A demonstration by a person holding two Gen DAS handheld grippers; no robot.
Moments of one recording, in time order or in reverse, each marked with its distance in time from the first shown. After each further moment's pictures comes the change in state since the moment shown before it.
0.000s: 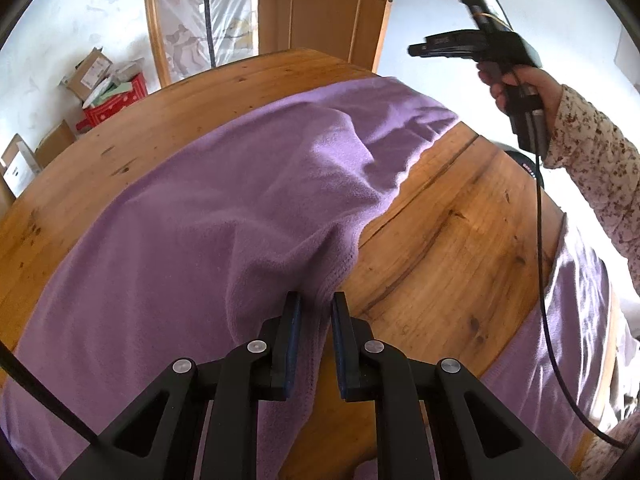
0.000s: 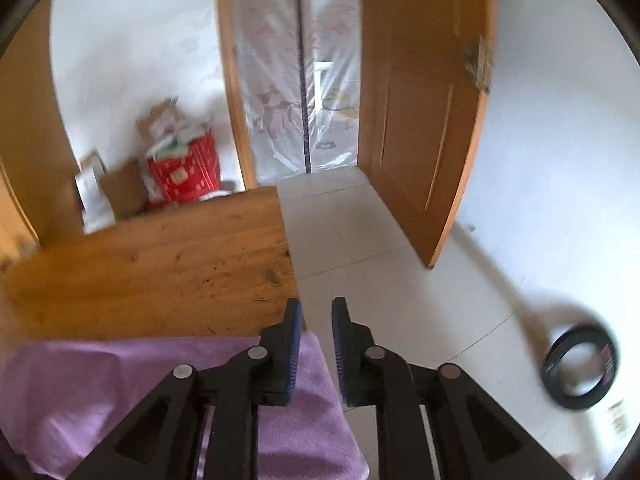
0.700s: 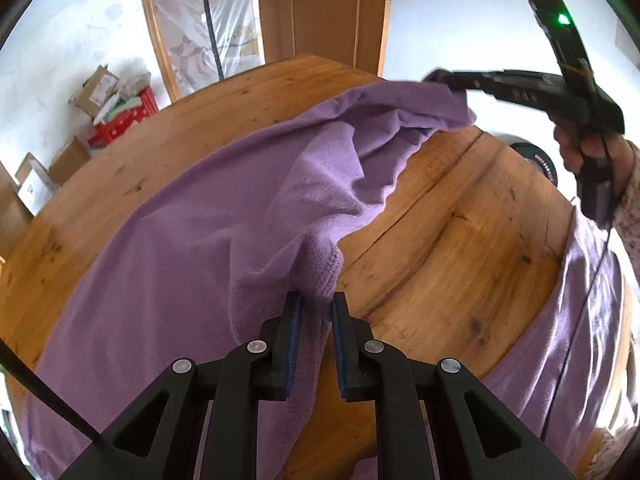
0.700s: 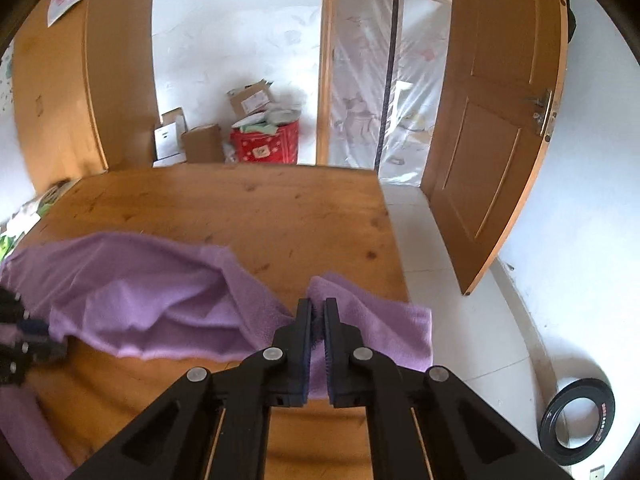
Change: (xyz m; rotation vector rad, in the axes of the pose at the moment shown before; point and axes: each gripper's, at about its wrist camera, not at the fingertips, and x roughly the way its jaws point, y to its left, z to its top) left arm -0.005 -0.013 0.008 0.042 -0.001 0.085; right arm -0.078 0.063 -0.075 -0.282 -0.043 0.149
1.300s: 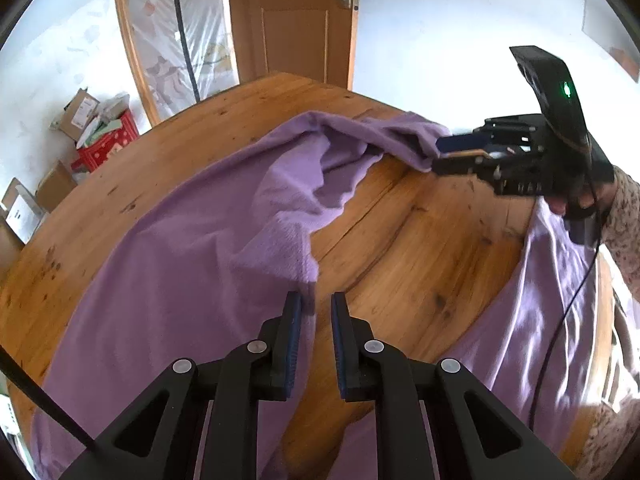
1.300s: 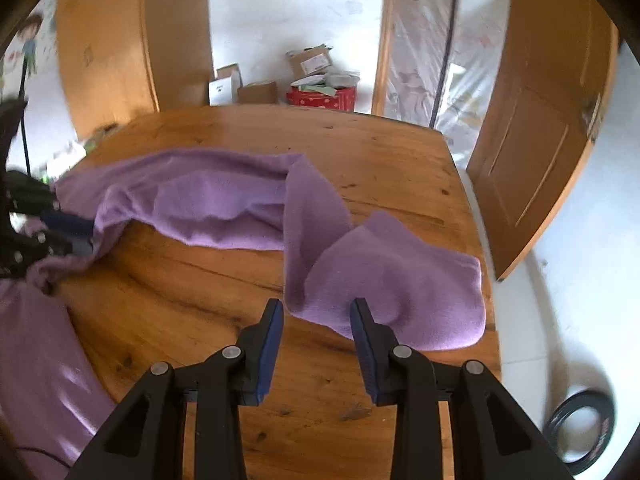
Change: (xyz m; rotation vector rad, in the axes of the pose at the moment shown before) left arm -0.032 -0.008 -0.009 0.074 -0.048 -0.060; right arm -0.023 0.050 -0.062 -0.157 0.116 0.132
